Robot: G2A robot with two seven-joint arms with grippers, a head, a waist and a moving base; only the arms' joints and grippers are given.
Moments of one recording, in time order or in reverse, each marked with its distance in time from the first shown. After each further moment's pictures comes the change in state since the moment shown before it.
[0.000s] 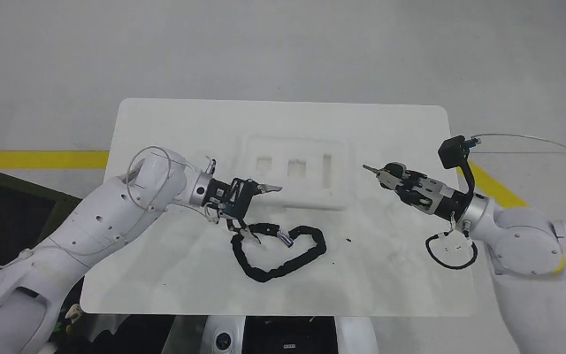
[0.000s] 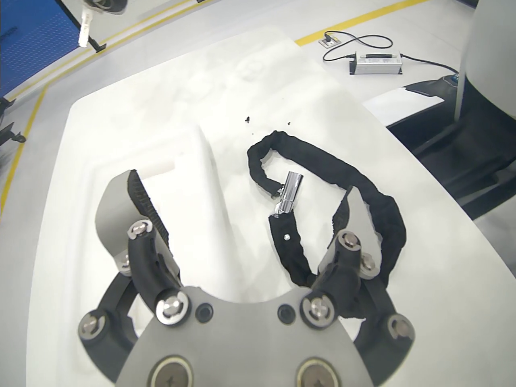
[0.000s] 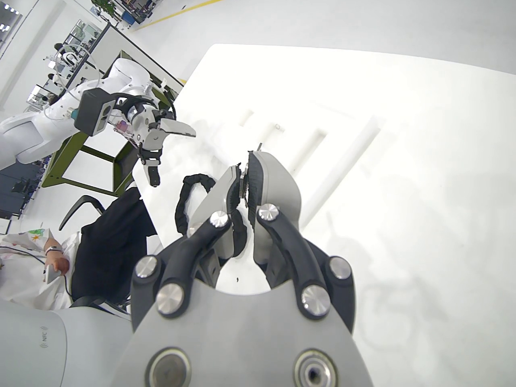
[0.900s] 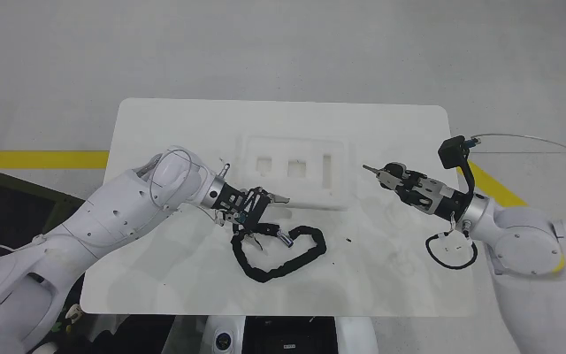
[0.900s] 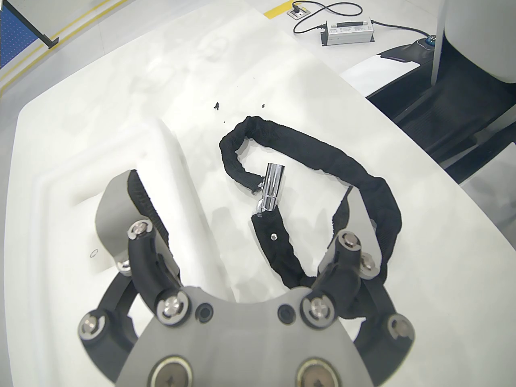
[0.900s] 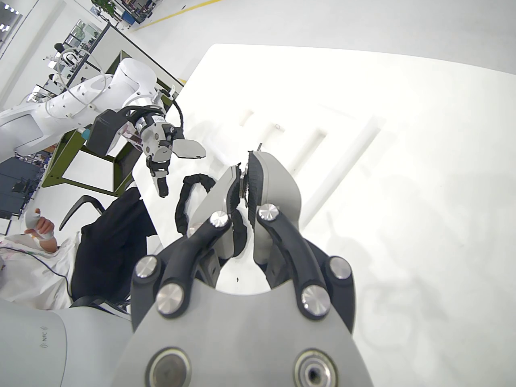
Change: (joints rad) left arm -0.093 -0.036 0.139 0.035 0.052 0.013 0.013; right arm 0.000 0.000 0.000 0.000 0.000 0.000 0.000
